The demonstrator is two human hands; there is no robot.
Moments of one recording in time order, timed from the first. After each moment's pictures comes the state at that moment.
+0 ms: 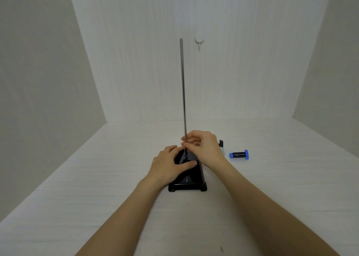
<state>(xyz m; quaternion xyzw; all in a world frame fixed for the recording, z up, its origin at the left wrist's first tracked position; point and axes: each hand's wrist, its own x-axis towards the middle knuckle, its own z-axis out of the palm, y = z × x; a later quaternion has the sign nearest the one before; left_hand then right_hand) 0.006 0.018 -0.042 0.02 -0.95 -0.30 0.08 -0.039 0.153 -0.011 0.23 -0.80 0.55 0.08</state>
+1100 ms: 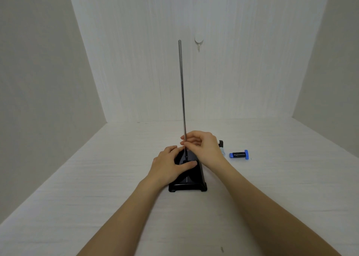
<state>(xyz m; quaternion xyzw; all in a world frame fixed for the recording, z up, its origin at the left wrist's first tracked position) 0.007 0.019 -0.040 0.02 -0.95 -0.30 0.07 -0.040 0.152 -0.014 0.25 -0.77 0.58 0.08</state>
